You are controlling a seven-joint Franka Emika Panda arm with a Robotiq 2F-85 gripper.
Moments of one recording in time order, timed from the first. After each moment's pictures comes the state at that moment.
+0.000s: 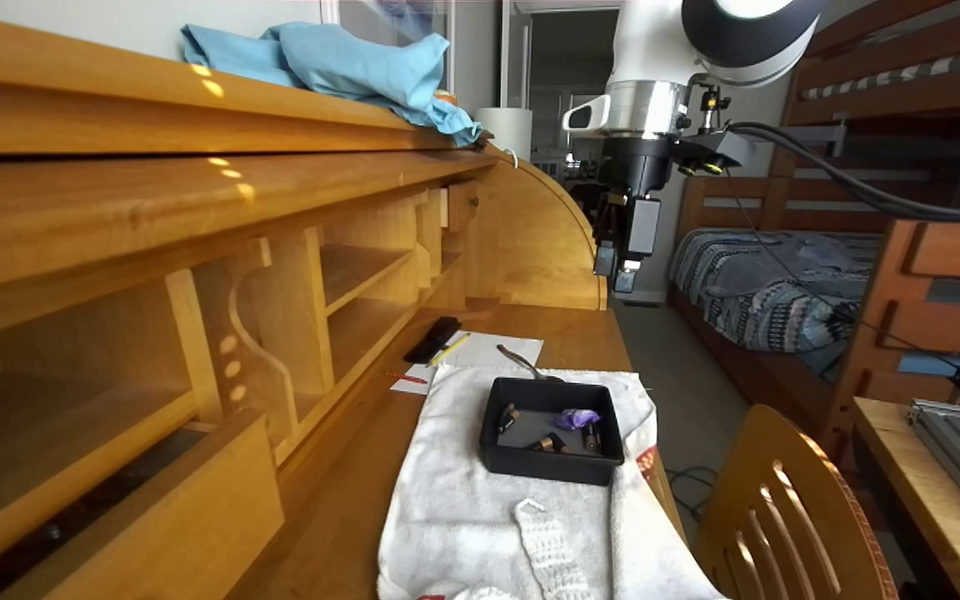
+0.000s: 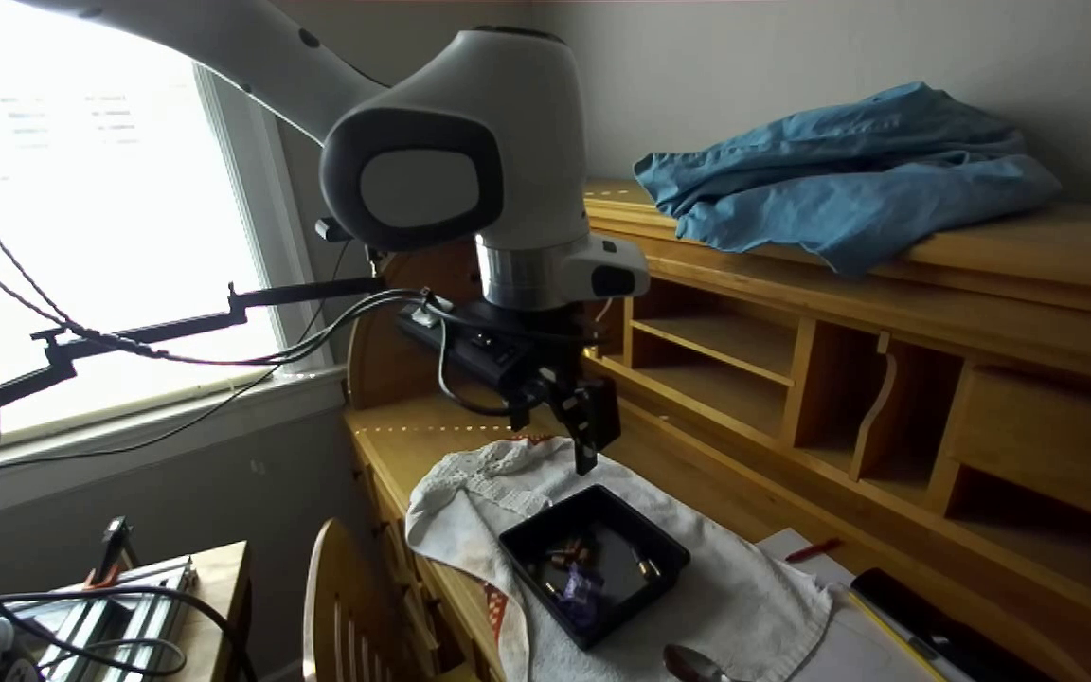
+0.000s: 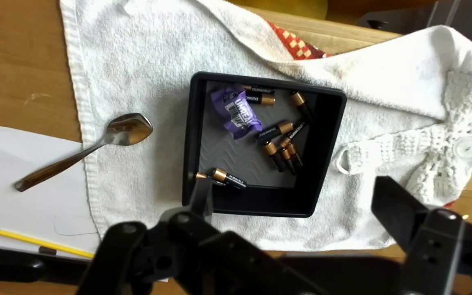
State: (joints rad) arm 0.05 -0.08 -0.09 -2.37 0.12 2.36 -0.50
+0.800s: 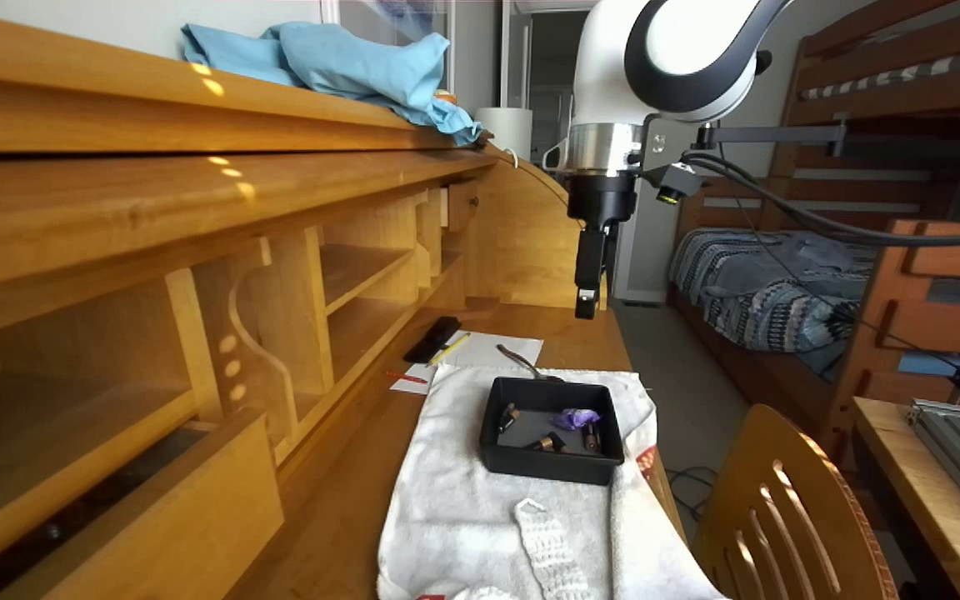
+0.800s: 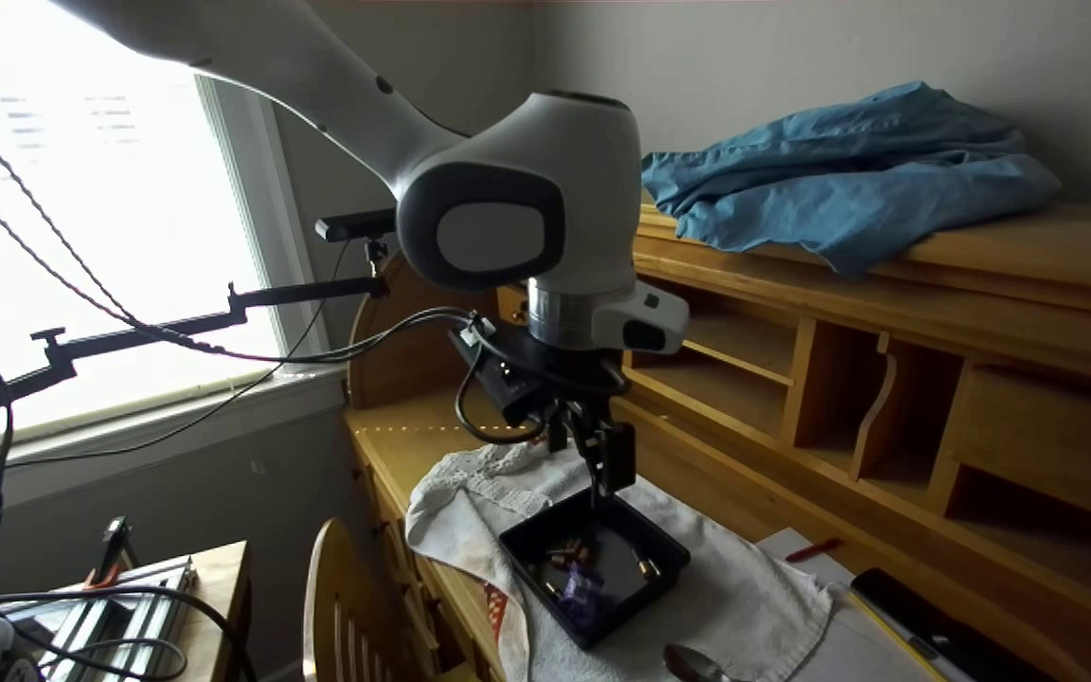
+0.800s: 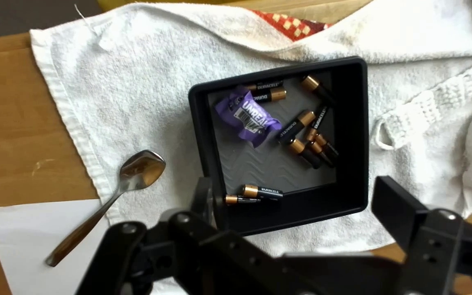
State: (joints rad) arm 0.02 0.09 -0.05 -2.25 0.12 2.35 -0.21
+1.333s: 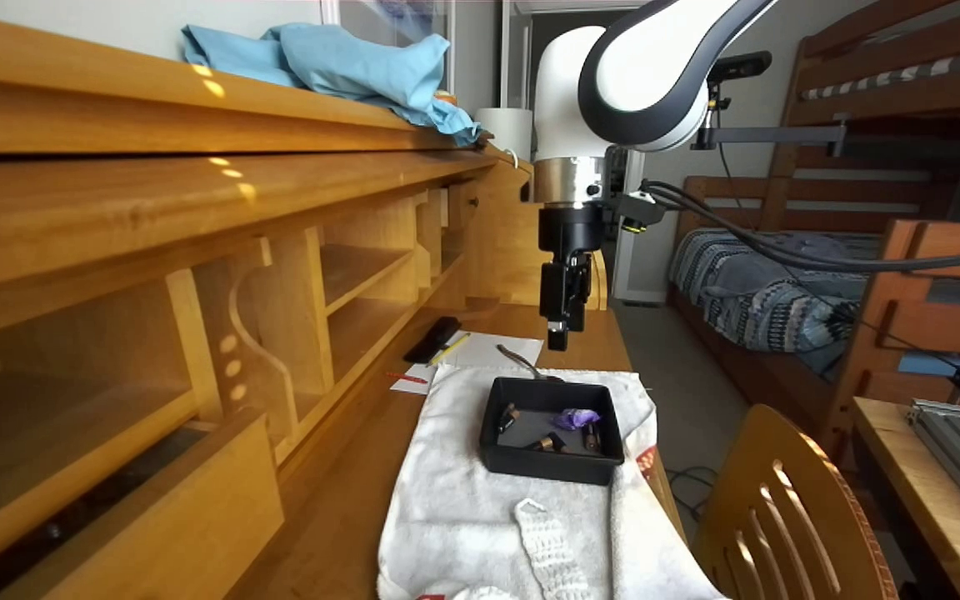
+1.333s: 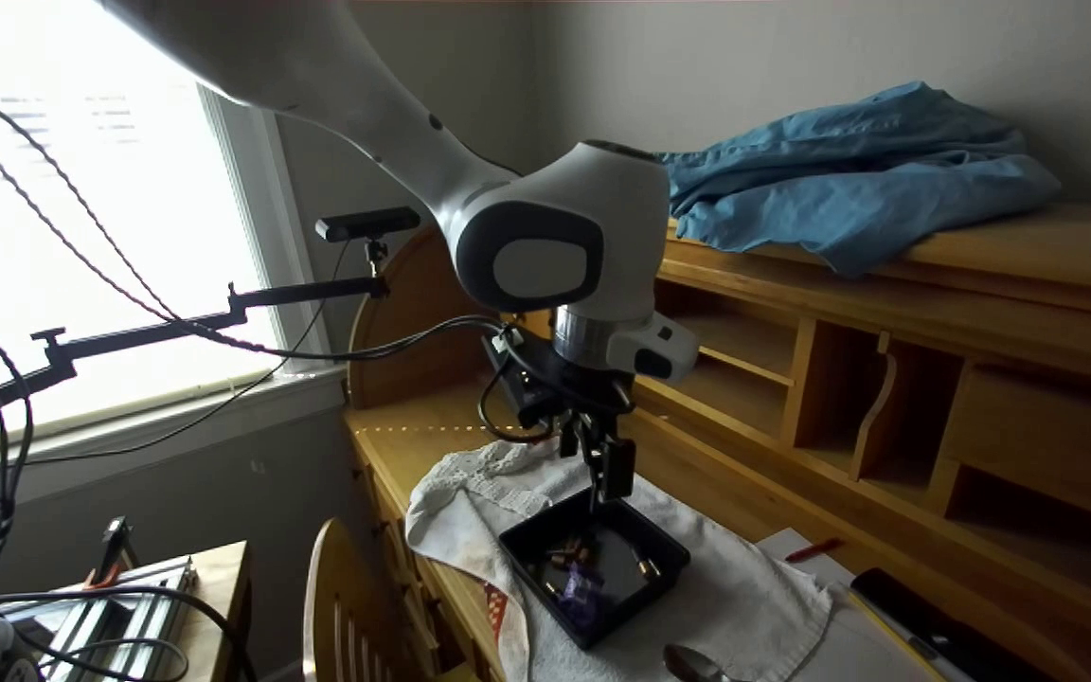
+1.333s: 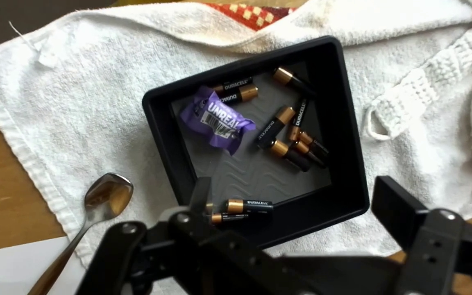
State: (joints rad) arm 0.02 0.23 -0.01 -2.14 0.14 2.31 -0.06
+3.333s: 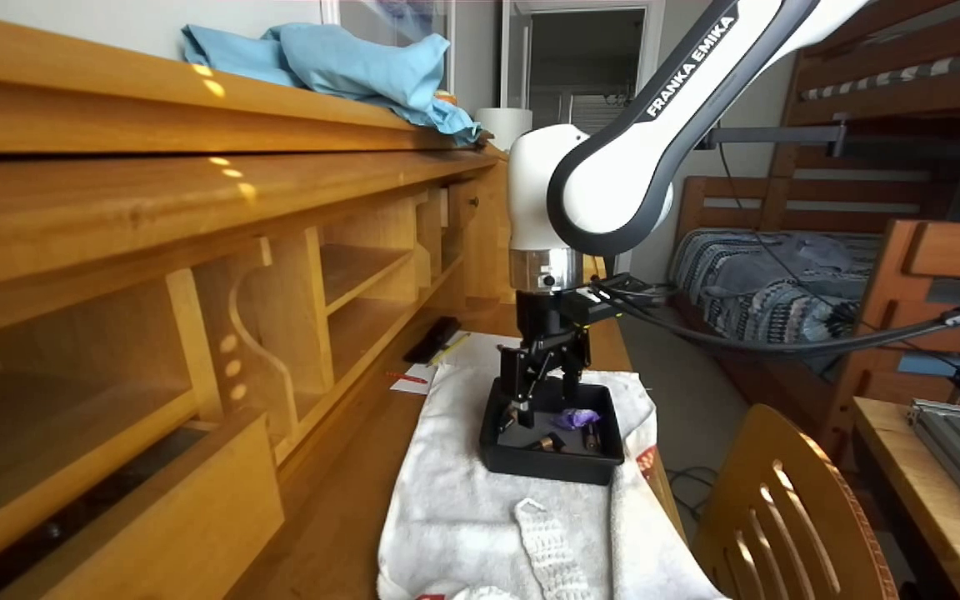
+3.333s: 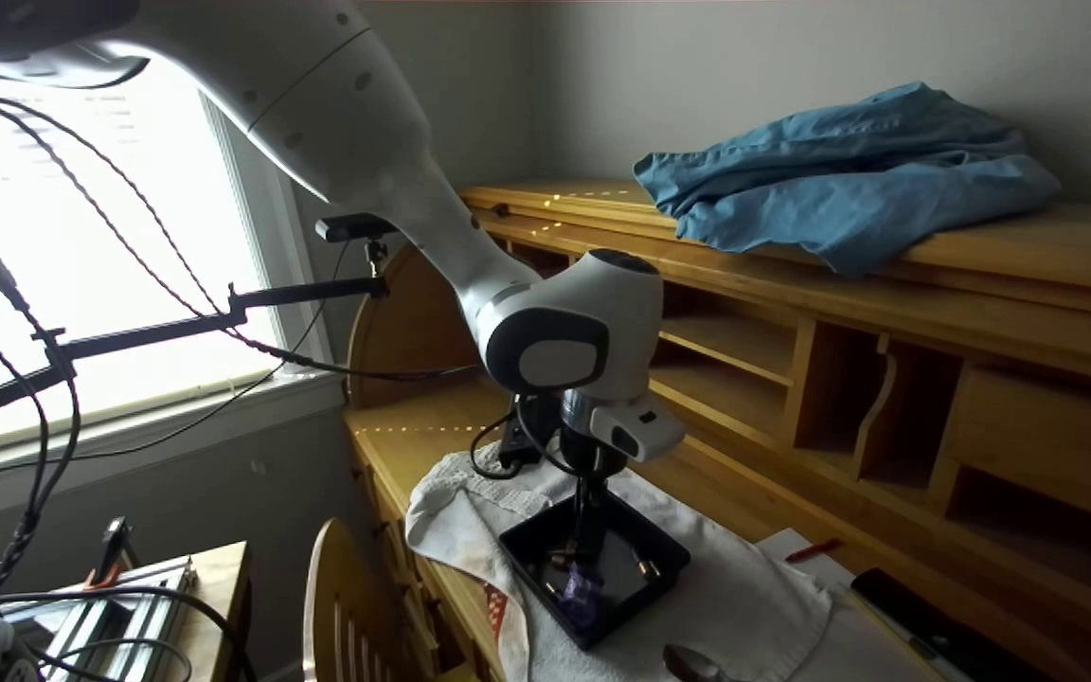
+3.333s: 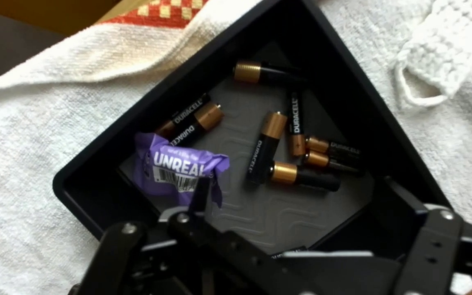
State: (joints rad) arm 0.08 0.46 -0.02 -2.08 0.14 2.45 0.37
